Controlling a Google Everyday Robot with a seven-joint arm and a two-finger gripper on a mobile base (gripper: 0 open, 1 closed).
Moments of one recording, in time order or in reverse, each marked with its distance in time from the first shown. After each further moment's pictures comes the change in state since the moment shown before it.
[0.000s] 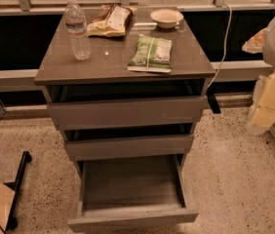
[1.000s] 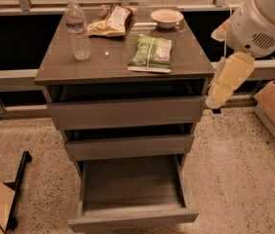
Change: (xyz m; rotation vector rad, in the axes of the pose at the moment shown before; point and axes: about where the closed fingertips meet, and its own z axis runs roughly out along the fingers) arm -0.055 -0.045 0.028 0.005 -0.168 0.008
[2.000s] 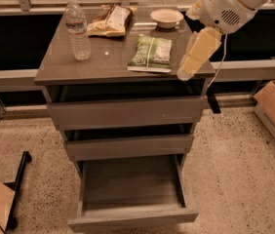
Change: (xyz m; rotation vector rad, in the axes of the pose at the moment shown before) arm -0.067 -0.052 0.020 0.015 -0.167 -0.043
